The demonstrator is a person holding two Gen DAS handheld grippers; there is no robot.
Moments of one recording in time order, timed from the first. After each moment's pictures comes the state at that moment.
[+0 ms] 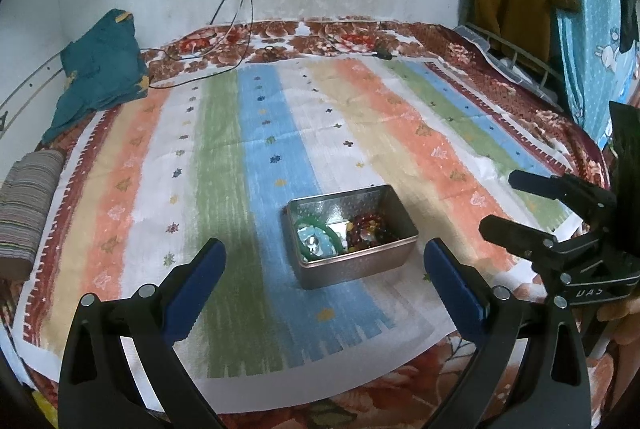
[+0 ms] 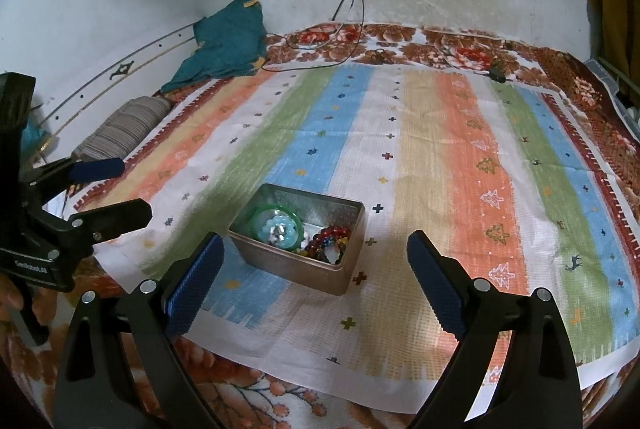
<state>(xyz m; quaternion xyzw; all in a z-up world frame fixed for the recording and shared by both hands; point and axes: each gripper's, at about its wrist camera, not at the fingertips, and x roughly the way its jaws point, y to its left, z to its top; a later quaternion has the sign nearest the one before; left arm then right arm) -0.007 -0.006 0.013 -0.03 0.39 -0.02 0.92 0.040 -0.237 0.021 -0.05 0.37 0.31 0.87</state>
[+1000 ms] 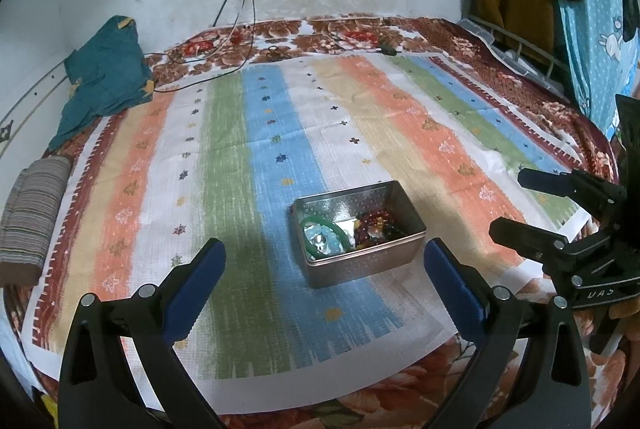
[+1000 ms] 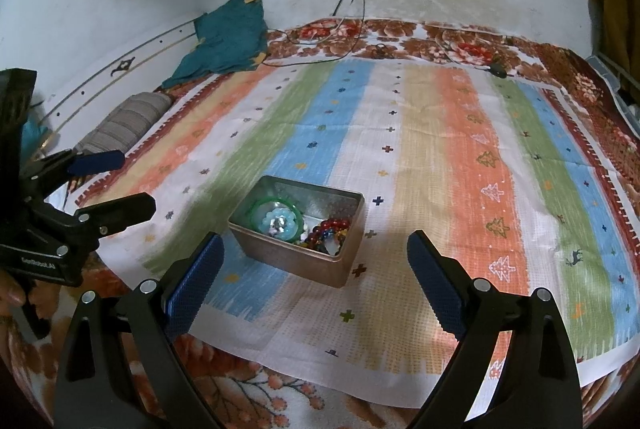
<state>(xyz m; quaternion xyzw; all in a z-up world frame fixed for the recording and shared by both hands) -0.007 -0.009 0.009 -0.01 0.39 -0.01 0.92 0.040 -0.238 0.016 -0.05 0.38 0.31 0.87</state>
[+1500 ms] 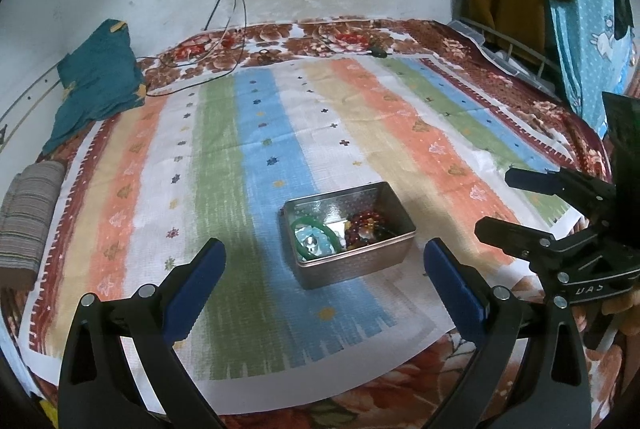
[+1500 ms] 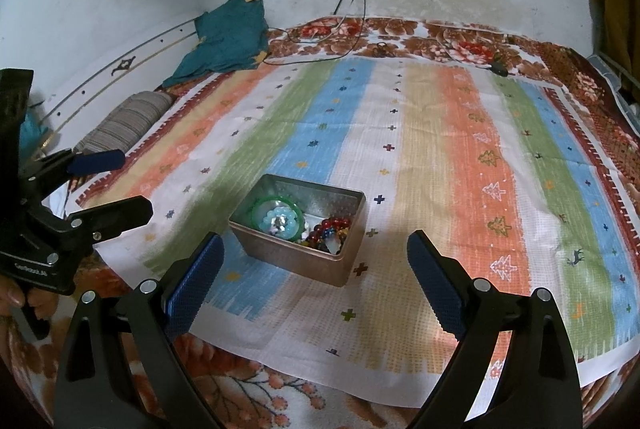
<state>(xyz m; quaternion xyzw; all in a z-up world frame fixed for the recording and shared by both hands) -0.008 -0.015 0.011 -0.01 0.39 -0.03 0.92 0.040 -0.237 0.015 -0.05 0.38 0.31 0.87</state>
